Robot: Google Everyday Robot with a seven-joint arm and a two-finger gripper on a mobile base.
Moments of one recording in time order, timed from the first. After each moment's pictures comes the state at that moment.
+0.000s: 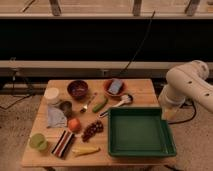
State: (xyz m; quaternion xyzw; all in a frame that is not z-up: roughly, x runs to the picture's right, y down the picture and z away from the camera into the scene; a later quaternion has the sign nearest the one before) arm 0.284 0.107 0.684 -0.28 0.02 0.02 0.96
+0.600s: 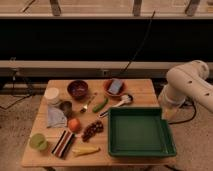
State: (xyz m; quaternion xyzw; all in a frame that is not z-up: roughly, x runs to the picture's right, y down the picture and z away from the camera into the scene) arm 0.282 0.103 0.690 -0.28 0.00 0.01 0.96
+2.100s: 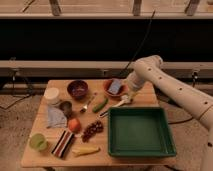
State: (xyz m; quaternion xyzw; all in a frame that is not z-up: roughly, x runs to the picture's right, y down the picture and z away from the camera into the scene) arm 0.134 0.024 0.845 -0.20 -0.15 -0.14 0.96
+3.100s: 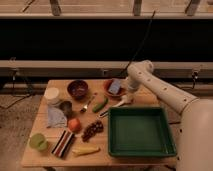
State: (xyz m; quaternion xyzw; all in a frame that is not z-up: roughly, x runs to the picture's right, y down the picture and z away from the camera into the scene) arm 0.153 0.038 0.926 -0.23 -0.11 -0.11 0.96
